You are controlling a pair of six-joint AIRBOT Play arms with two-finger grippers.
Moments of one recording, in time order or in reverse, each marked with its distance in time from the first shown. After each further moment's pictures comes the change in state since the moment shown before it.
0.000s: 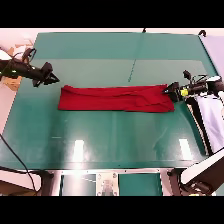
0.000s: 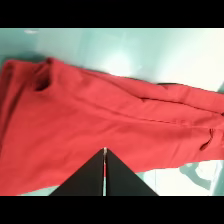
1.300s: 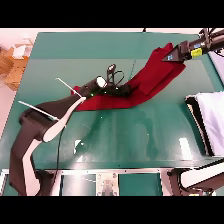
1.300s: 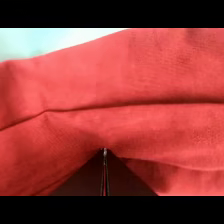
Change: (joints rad) left arm -0.770 -0.404 0.157 -0.220 0.679 0.085; right arm 0.252 0.309 0.480 0.087 0.275 0.044
